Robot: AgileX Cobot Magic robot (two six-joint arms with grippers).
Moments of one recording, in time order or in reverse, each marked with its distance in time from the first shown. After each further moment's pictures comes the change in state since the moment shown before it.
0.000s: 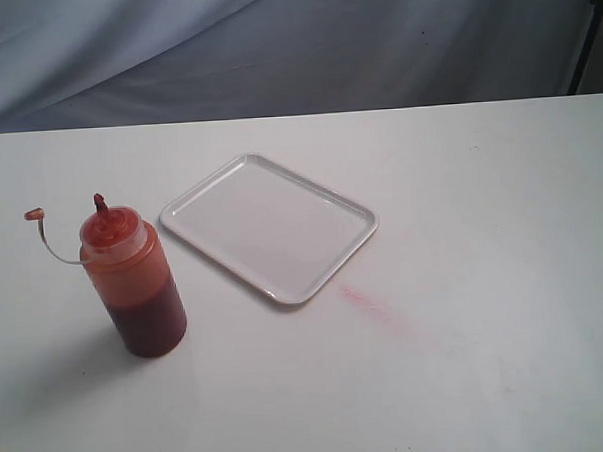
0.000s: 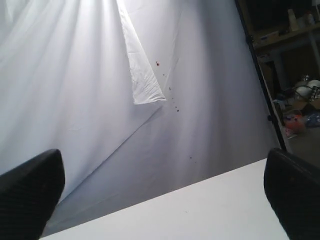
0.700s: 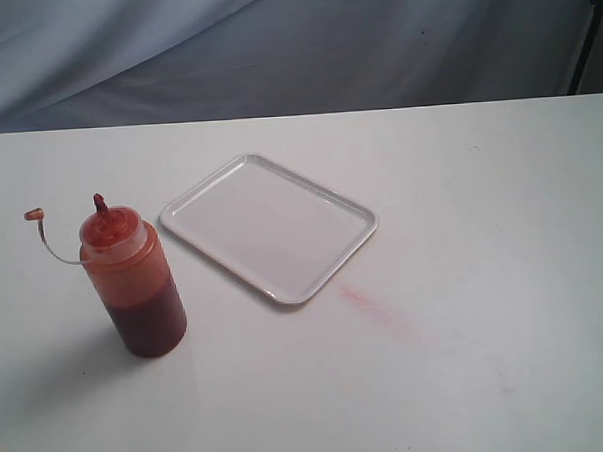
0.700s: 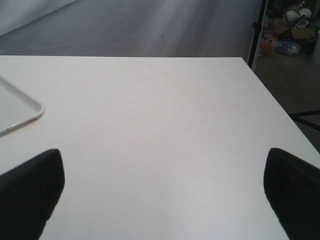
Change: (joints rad) left arm 0.000 0.000 0.000 -0.040 0.000 -0.001; right arm 0.000 0.000 0.000 -0.338 0.460 -0.026
